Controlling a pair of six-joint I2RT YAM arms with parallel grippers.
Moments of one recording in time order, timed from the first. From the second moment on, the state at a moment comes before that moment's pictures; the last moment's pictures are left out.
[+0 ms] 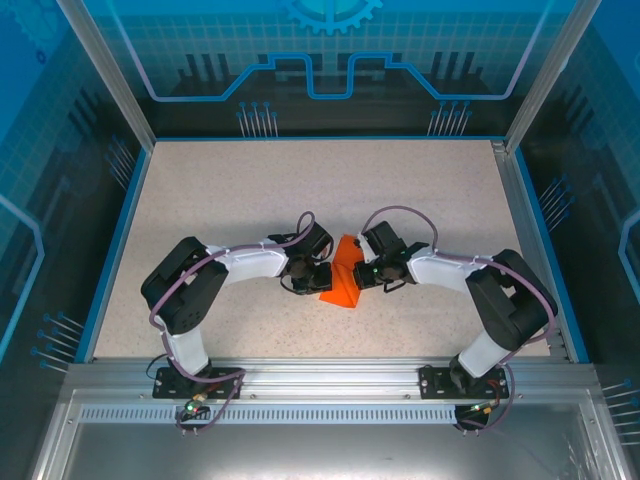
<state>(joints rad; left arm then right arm) -0.70 1.81 1.02 -0.45 0.26 -0.84 0.59 1.61 0.78 -0.27 -0.19 0.35</state>
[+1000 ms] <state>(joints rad) -0.70 1.81 1.02 -0.45 0.26 -0.84 0.59 1.64 0.79 -0.27 -0.19 0.35</state>
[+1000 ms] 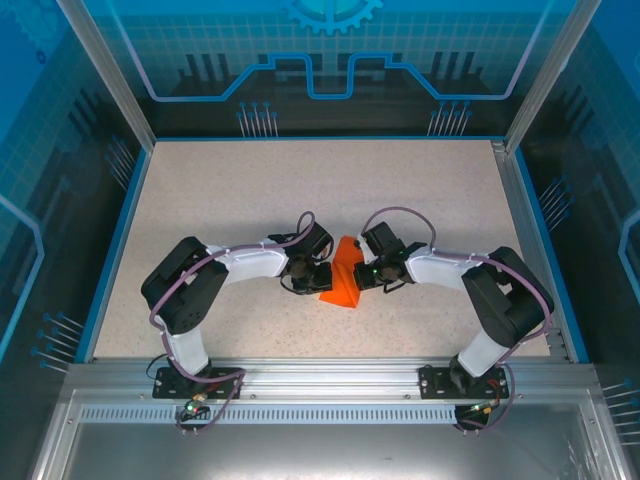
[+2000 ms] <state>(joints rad) -0.60 1.83 0.95 0.03 0.57 -1.03 0.59 1.65 0.79 -0.25 -0.19 0.35</state>
